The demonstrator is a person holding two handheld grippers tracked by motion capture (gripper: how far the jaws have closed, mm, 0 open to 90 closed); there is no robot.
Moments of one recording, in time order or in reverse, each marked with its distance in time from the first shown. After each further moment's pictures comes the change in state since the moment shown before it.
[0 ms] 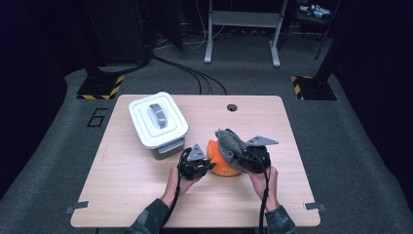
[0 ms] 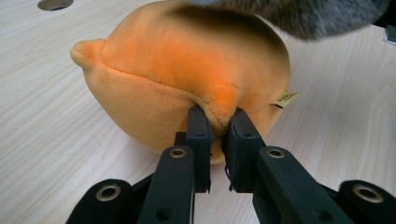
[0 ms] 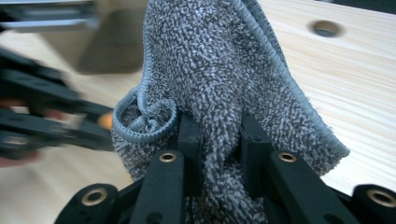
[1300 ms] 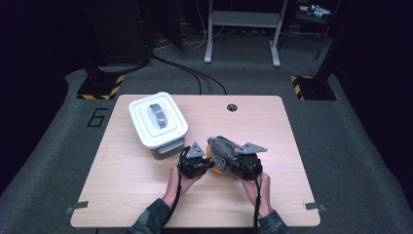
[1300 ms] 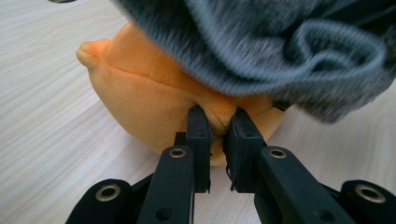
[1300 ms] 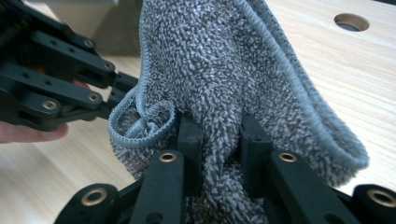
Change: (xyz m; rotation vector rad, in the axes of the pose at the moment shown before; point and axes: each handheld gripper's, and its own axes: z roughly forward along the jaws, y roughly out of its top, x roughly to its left) left arm 0.005 0.000 0.001 0.001 0.010 -0.085; right arm 0.023 -0.013 0.009 0.033 -0.020 -0.046
